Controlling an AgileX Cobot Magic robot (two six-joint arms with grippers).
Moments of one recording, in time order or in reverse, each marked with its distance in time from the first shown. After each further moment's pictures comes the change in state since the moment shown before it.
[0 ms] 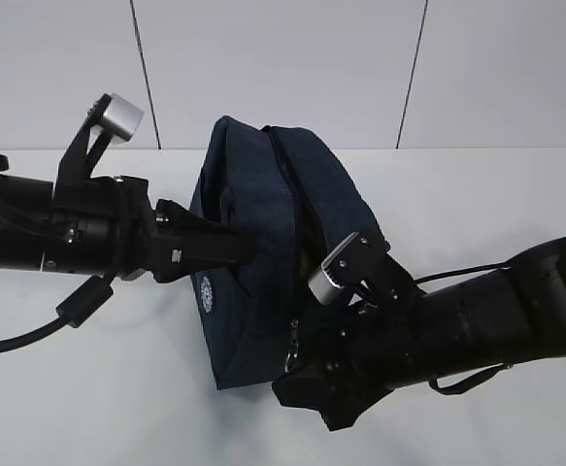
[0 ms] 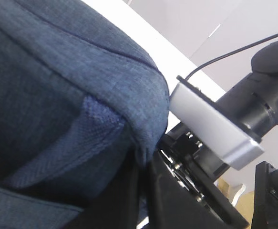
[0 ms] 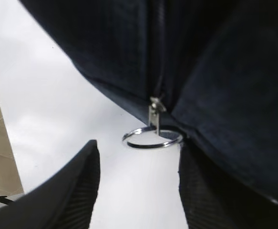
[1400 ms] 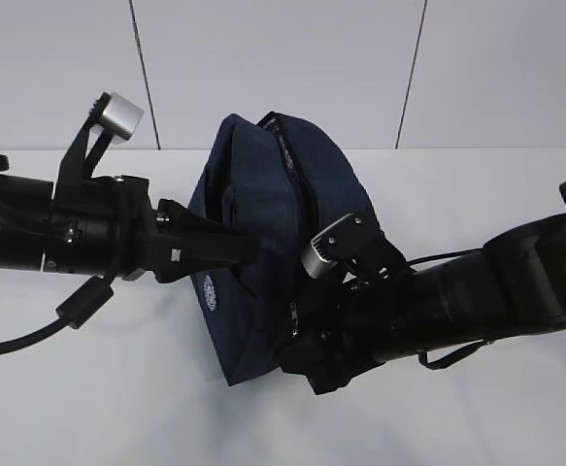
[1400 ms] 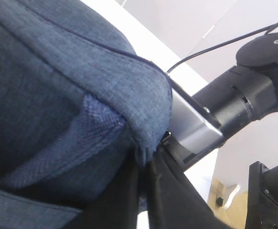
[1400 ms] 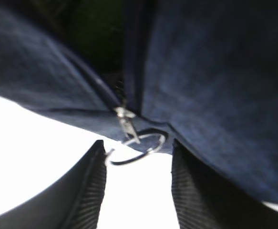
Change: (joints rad) left arm 0.000 0.002 0.000 0.000 0.023 0.000; right arm 0.000 0.030 -0.069 0.000 -0.096 0.063
